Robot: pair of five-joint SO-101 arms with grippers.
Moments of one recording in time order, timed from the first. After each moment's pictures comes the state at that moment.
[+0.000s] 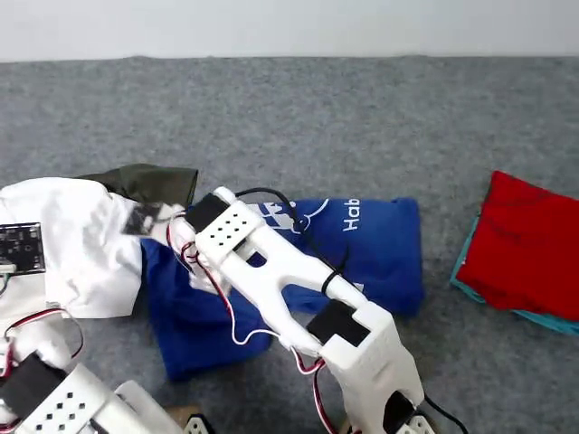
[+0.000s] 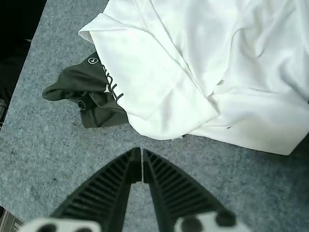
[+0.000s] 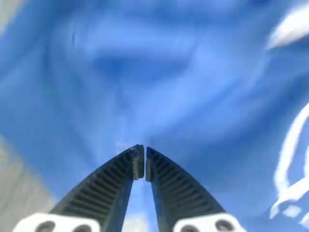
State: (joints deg) left arm -53.6 -70.0 55.8 76.0 -30.3; right arm -50.5 27.9 -16.4 79.7 24.9
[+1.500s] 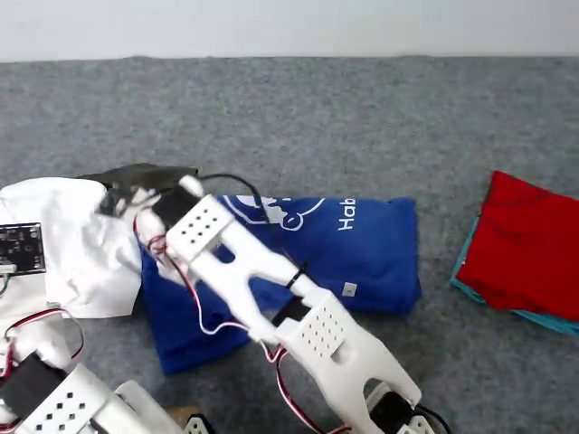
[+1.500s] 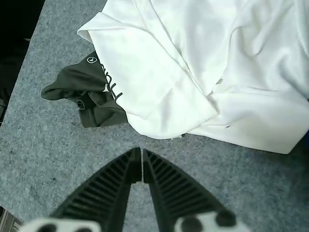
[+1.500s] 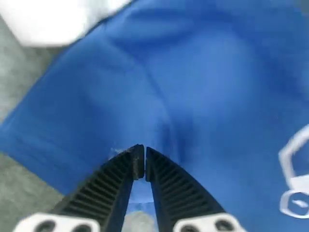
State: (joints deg) left arm -53.6 -70.0 55.8 76.2 -30.3; right arm -53.9 51.2 -54.2 100.5 15.3
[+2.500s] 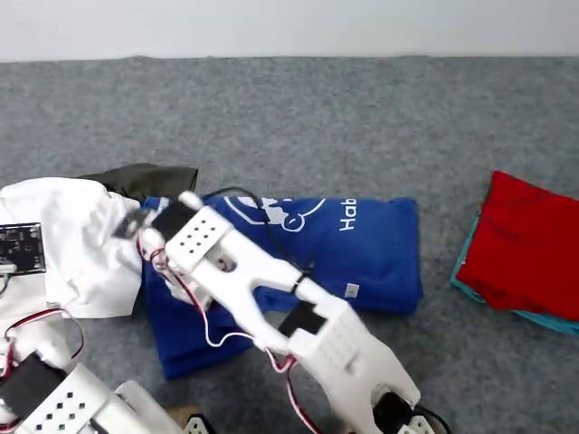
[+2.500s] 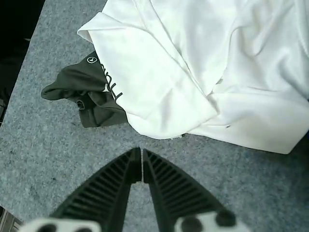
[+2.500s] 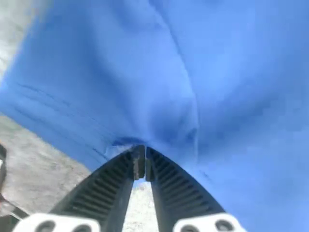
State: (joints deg) left arm -53.6 -70.0 55.8 76.2 -30.3; right arm -54.9 39.1 -37.6 100.5 11.2
